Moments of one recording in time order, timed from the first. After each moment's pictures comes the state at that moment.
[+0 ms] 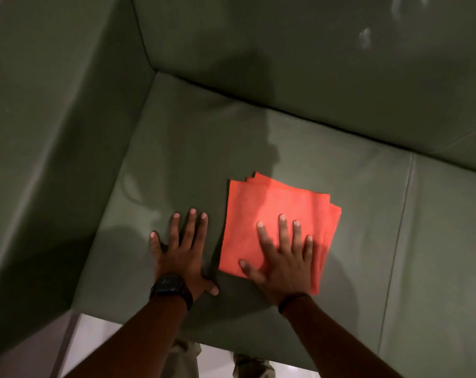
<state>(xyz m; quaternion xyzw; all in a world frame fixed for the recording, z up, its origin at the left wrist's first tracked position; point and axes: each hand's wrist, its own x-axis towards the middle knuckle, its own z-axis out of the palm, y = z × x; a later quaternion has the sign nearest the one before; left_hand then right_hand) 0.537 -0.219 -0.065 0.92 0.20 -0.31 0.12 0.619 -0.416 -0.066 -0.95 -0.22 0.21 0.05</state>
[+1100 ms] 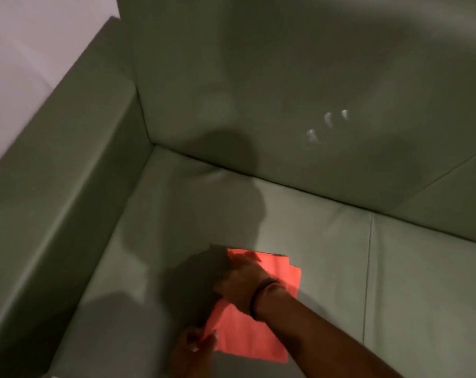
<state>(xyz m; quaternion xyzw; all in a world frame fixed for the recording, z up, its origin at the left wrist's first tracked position) 0.525 -0.301 -0.035 0.57 0.59 -0.07 0.57 0.702 -0.343 0.028 -0.74 -0.64 0.19 -0.10</state>
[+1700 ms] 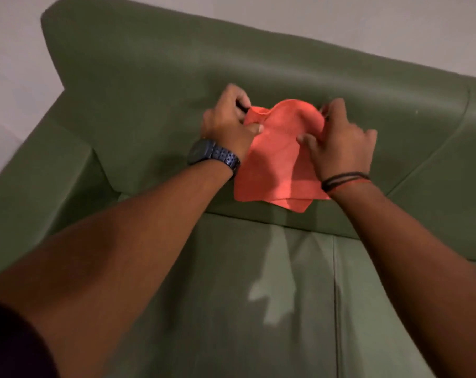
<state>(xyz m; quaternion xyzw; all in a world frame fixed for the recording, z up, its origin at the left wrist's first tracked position) 0.913 -0.226 0.187 0.81 0.20 0.23 0.49 0.952 -0.398 0.197 -0.95 -0.17 -0.19 0.18</state>
